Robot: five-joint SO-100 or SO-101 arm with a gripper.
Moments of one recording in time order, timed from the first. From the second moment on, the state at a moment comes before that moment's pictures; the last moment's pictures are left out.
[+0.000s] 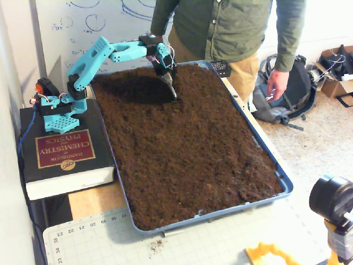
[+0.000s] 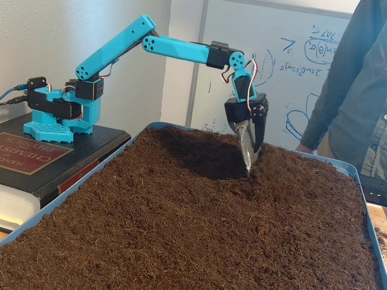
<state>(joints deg) -12.8 44.6 50.5 59.7 10.6</state>
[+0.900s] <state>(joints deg) -1.1 64.2 92.3 95.2 11.2</state>
